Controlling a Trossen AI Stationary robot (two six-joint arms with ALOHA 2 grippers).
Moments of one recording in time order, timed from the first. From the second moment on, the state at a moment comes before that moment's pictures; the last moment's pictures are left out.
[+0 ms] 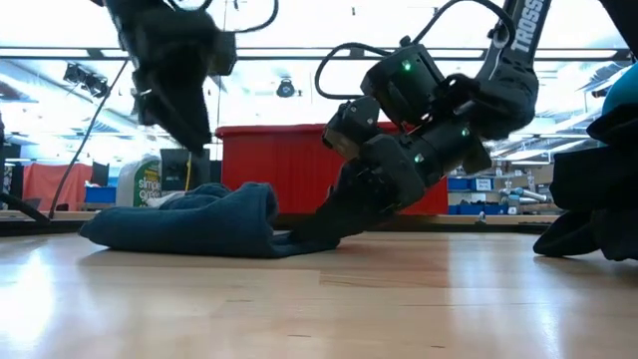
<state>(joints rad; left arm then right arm) -0.16 1.35 0.92 -0.67 -0.20 -0.75 0.08 2.07 0.86 0.68 -0.14 0.12</state>
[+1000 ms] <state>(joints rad) -0.09 1.49 0.70 -0.28 -0.17 -0.60 0.07 2.14 1.05 0.60 0.01 0.04</state>
